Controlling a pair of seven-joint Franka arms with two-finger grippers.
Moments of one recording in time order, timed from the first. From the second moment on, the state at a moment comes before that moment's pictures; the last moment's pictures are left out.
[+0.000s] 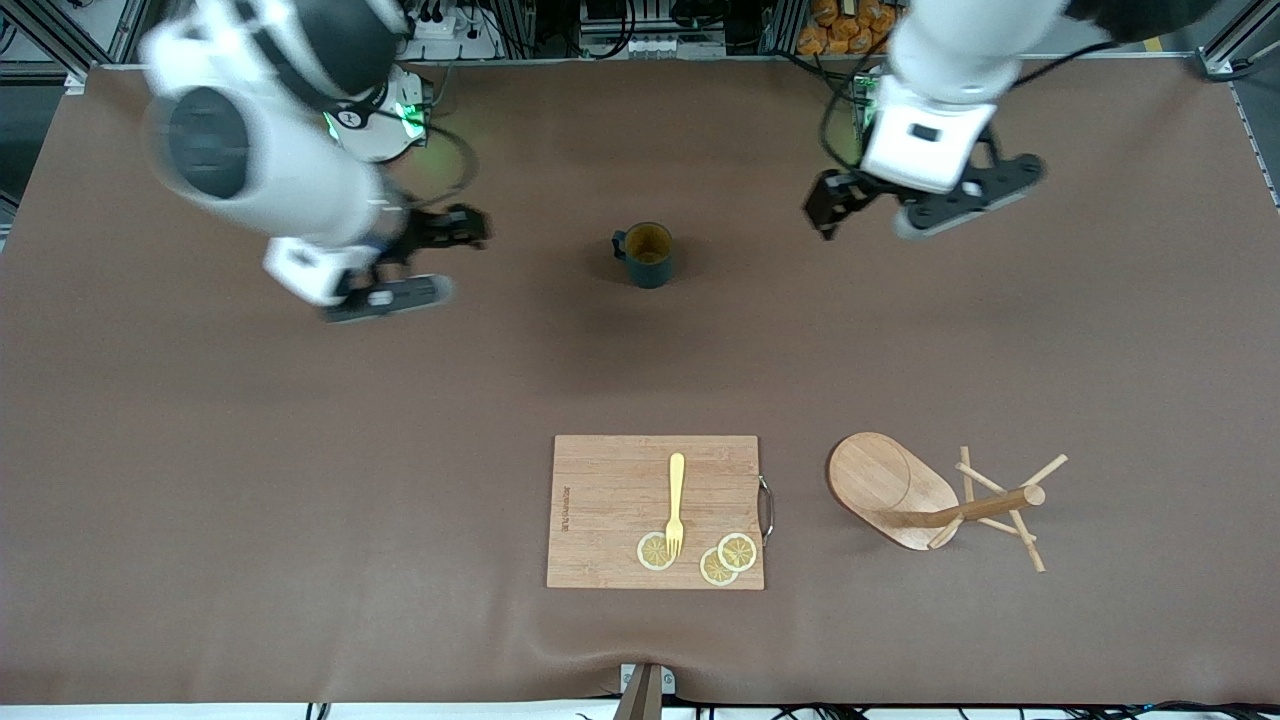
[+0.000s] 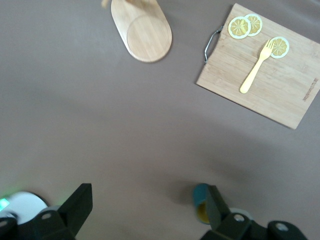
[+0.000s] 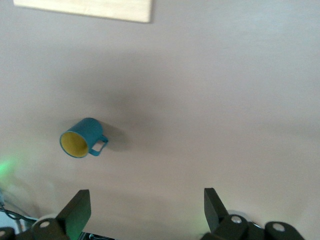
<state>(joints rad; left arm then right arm) -0.16 0.10 -0.47 -1.48 0.06 1.55 -1.09 0.41 0.18 -0.07 -1.48 0.25 1.43 0.22</state>
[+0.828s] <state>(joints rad) -0.69 0.55 -0.45 -1.36 0.41 1.75 -2.01 0.01 0.02 -0.07 -1.49 -0.01 1.47 -0.14</state>
